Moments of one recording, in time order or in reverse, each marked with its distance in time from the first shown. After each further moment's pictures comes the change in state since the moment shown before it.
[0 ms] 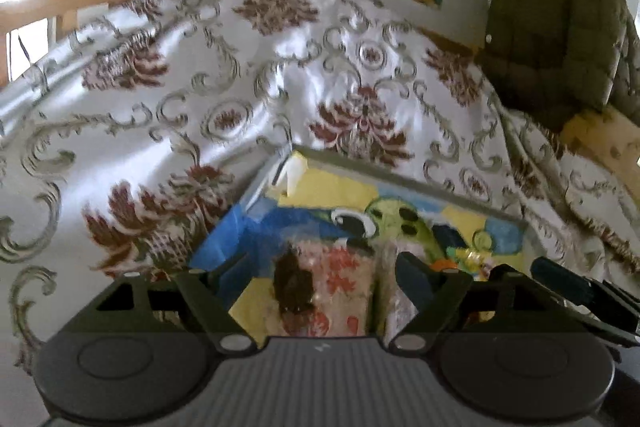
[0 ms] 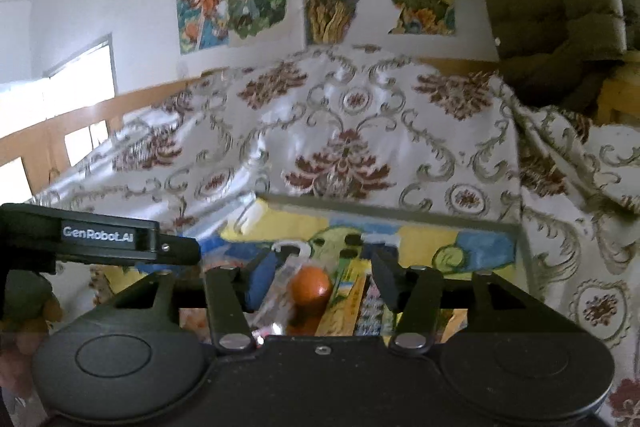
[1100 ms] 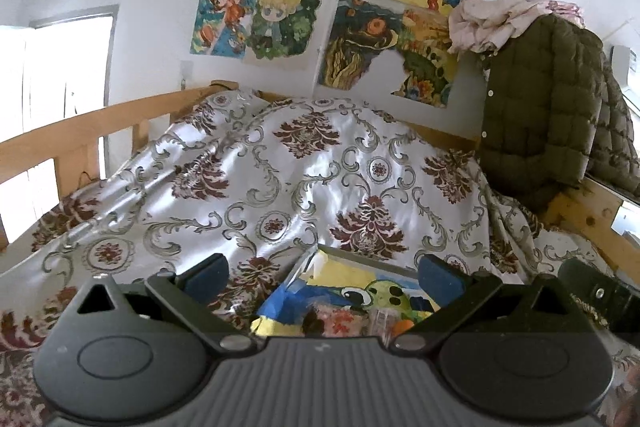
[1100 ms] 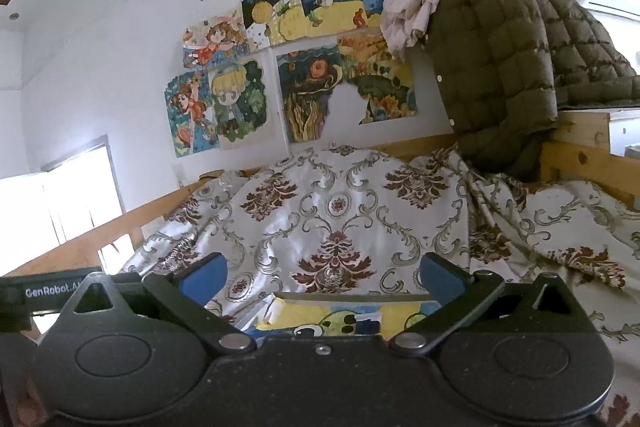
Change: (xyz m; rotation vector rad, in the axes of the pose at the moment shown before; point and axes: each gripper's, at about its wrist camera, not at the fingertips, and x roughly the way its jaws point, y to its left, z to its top) left arm -0.179 -0.034 0.005 -0.005 -0.265 0.116; right arm -0.163 -0.002 0.059 0.134 -0.212 -0.028
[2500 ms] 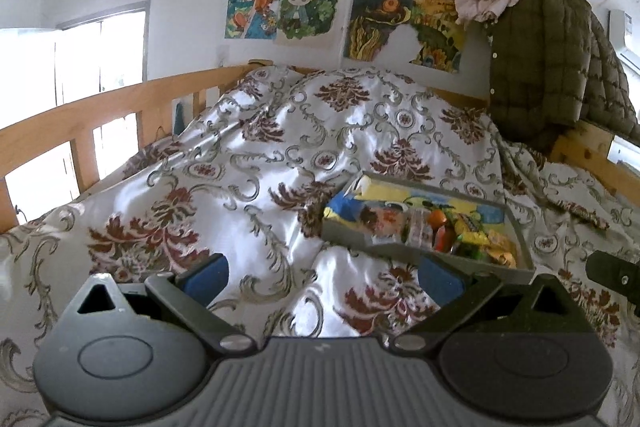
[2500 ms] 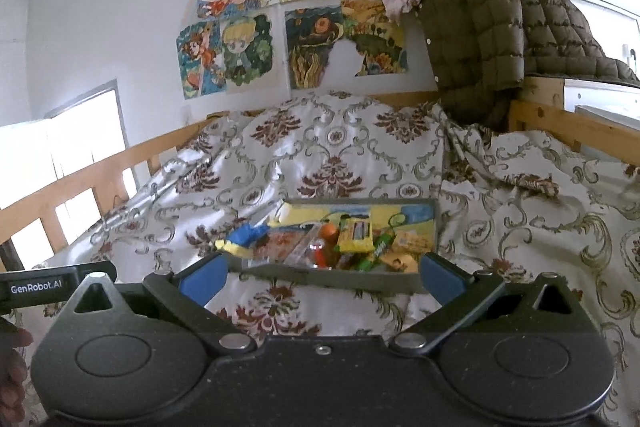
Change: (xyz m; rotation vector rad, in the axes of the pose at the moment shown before) left arm -0.141 0.049 -0.098 0.058 0.056 0.076; right arm -0.144 0.037 -0.079 -0.060 0.142 -0.049
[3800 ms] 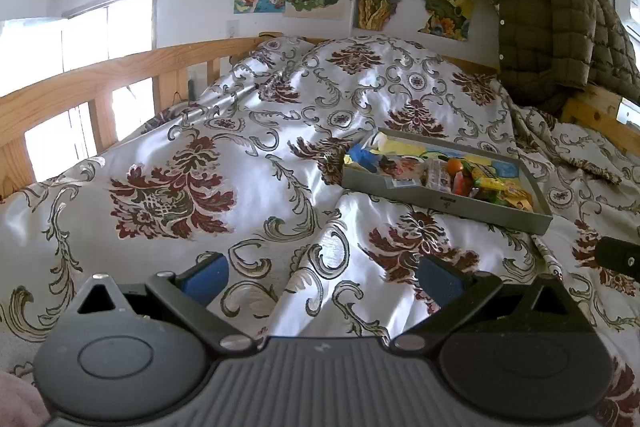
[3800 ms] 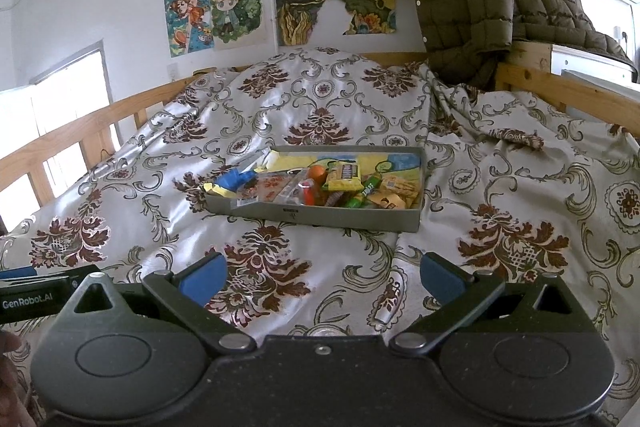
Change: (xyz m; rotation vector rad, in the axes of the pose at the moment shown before) left arm -0.007 0.015 -0.045 0.026 0.071 0.032; right arm -0.005 0.010 -0.036 -0.017 0.112 -0.056
